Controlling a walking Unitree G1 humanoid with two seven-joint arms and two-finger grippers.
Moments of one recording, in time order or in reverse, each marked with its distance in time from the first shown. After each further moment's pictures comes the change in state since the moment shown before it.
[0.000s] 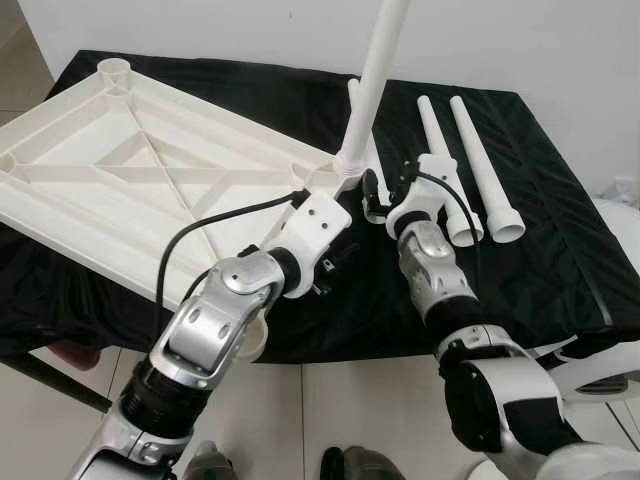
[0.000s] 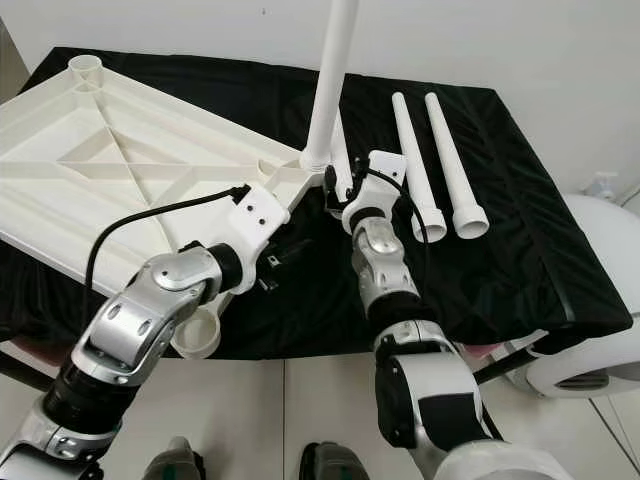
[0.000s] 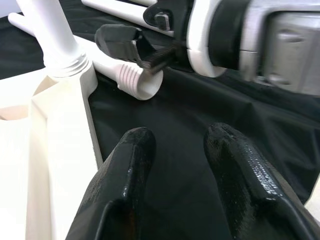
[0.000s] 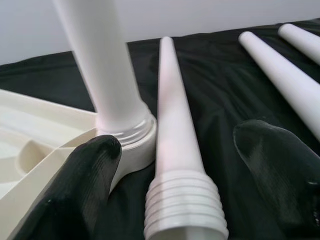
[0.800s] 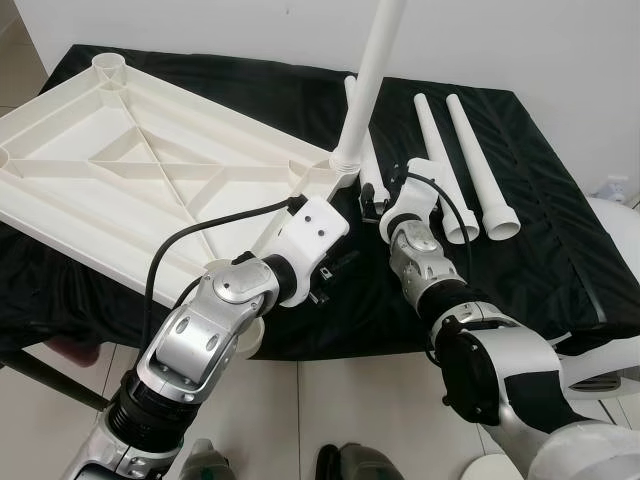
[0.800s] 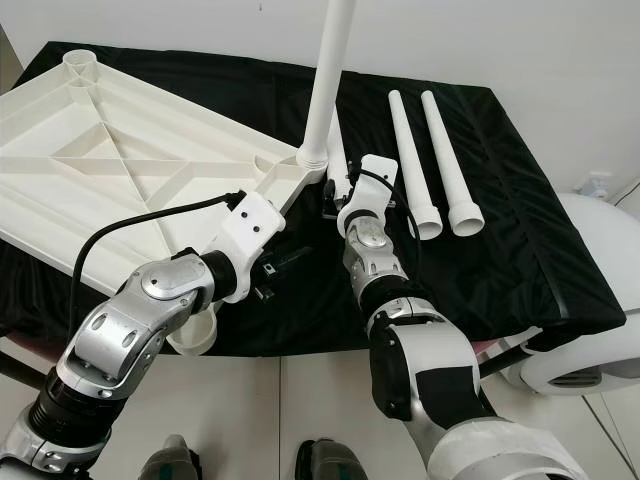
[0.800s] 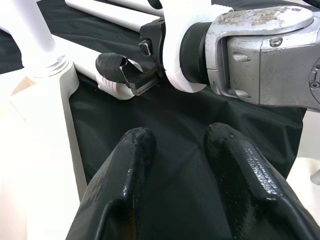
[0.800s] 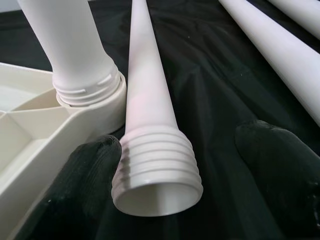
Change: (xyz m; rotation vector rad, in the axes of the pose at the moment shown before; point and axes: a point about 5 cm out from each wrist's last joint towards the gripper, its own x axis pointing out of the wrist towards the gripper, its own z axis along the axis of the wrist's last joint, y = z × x) left arm -0.006 -0.008 0.001 -0.009 -0.002 -0.036; right arm 0.003 0.000 -0.017 -0.021 0.135 -0.083
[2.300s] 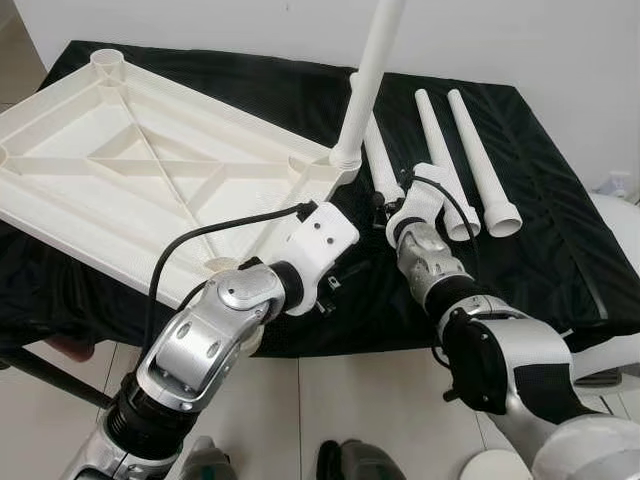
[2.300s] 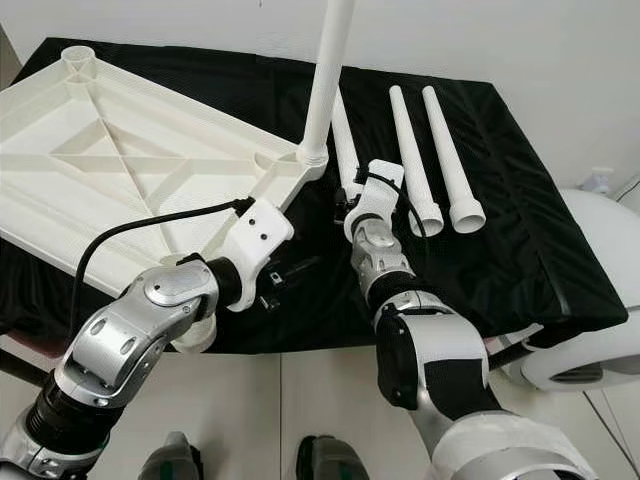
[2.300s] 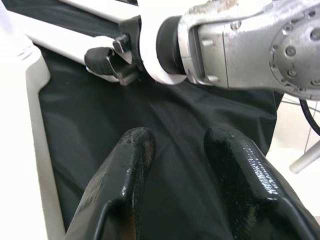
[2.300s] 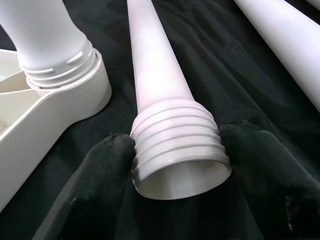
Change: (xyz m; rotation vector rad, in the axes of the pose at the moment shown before) left arm -0.002 -0.013 0.002 -0.014 0.011 -0.058; right arm 0.004 -0.009 0.003 0.006 0.045 0.007
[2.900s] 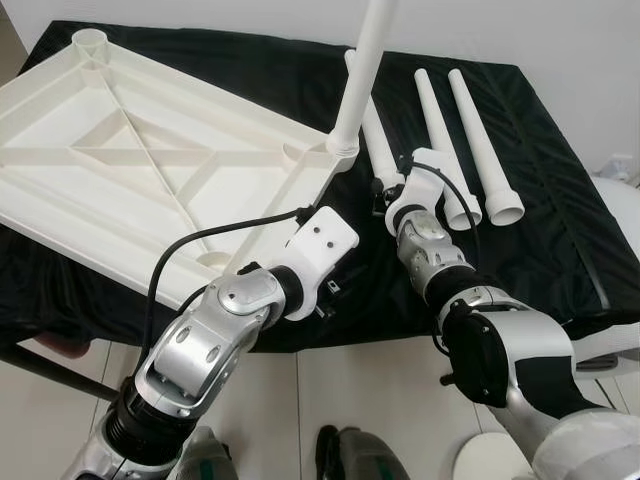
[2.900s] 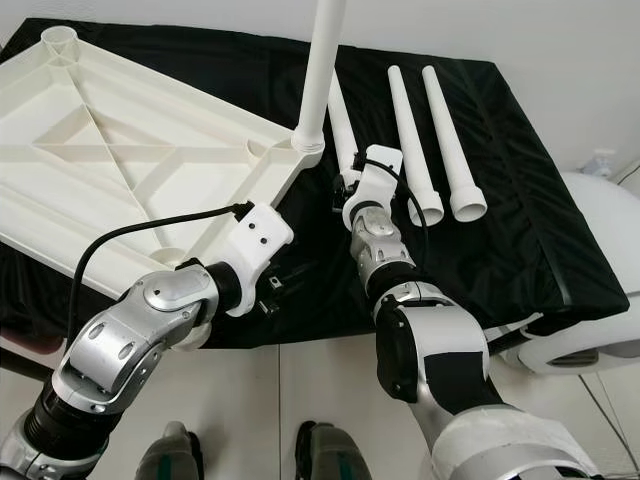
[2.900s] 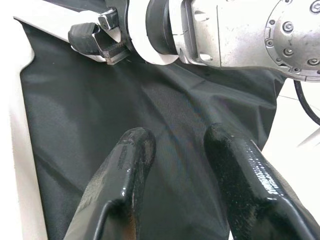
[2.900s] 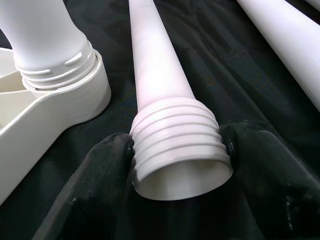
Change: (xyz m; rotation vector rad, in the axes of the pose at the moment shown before) left arm -0.002 -0.004 0.000 -0.015 0.020 -0.012; right arm 0.002 0.006 0.010 -0.031 -0.030 0.060
